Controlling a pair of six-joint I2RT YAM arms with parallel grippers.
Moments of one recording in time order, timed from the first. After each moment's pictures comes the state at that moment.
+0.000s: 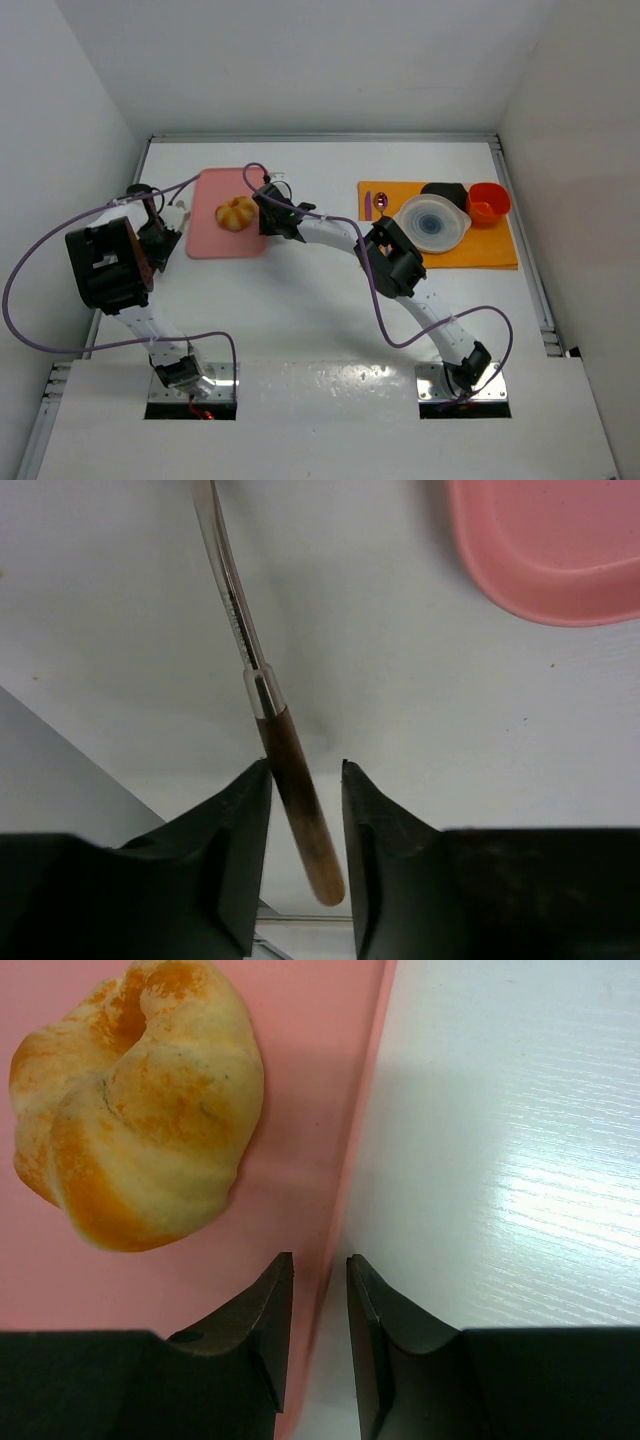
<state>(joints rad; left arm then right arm) 0.36 1.79 1.16 -0.76 -0.08 0.68 0.85 2.50 1.95 -0.21 0.26 0.62</state>
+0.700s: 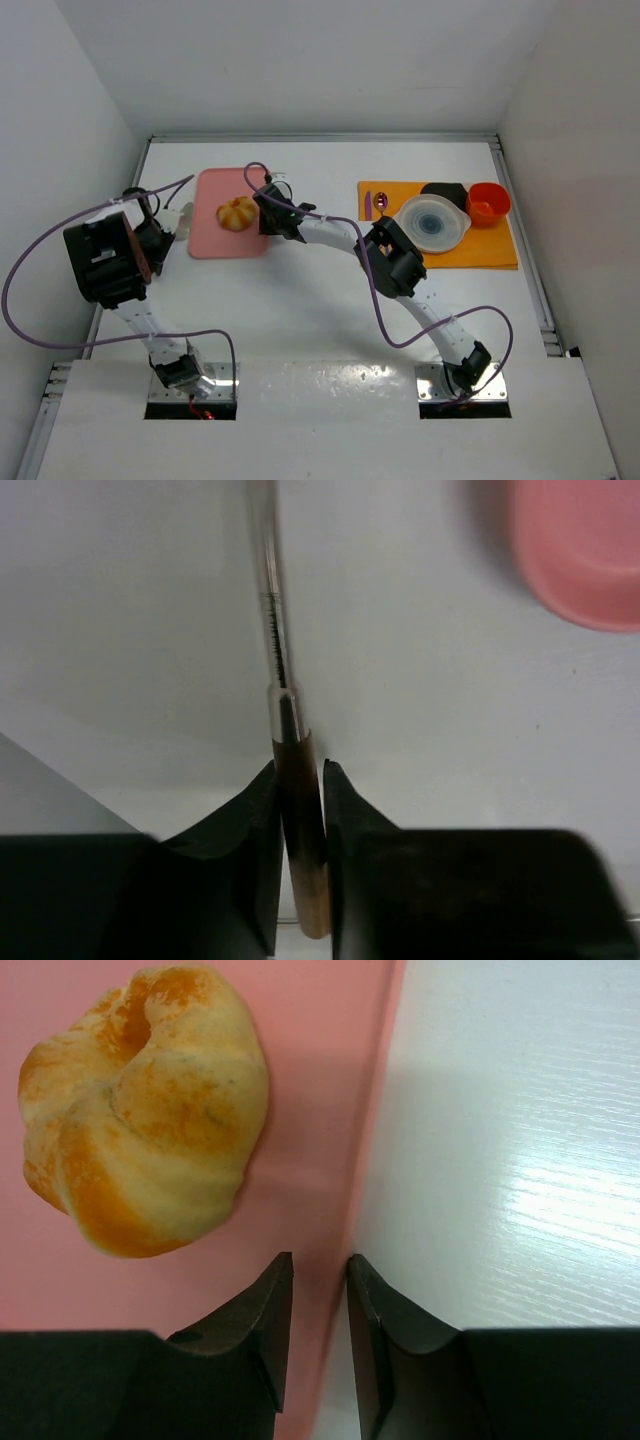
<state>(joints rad) 0.40 1.84 1.18 -0.79 -0.04 0.67 0.85 2.50 1.94 -0.20 0.26 0.64</state>
